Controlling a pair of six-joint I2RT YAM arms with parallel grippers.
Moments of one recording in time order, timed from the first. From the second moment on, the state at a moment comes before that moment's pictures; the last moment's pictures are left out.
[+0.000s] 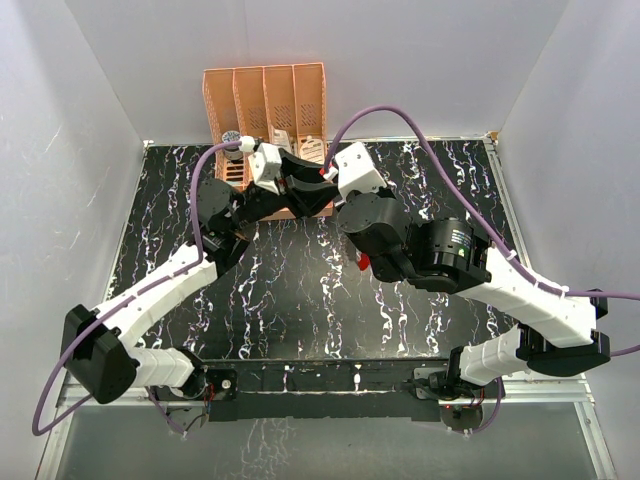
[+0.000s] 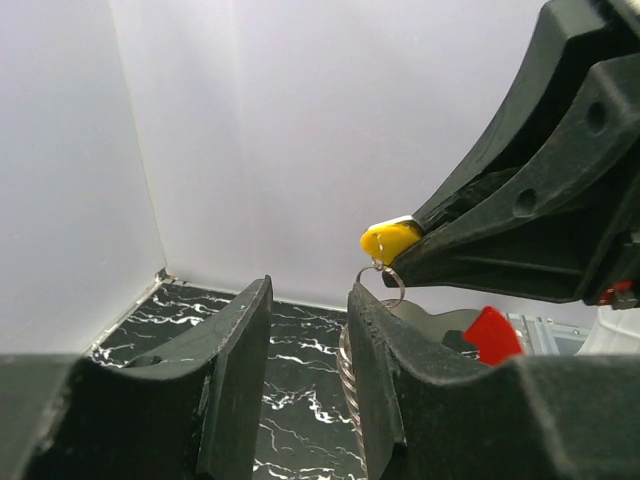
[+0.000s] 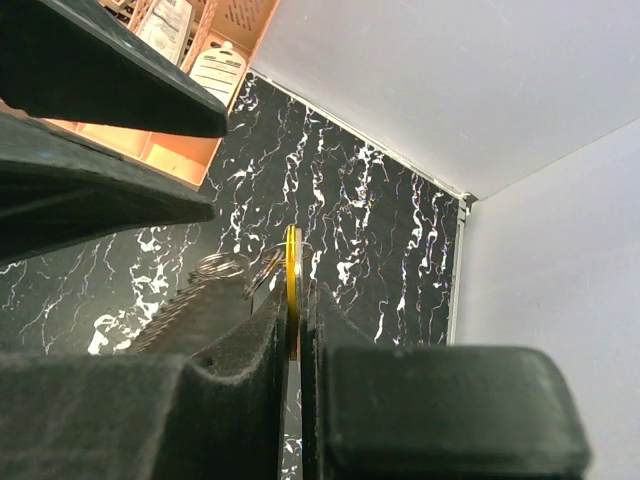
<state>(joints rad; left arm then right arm) -0.66 1.26 1.06 0.67 0.58 -0.24 1.25 1.37 1.83 -0.99 1.06 -0.03</state>
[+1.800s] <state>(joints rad) -0.66 1.43 1.06 0.91 0.69 -0.41 1.25 1.35 1.80 -0.95 1.02 -0.03</state>
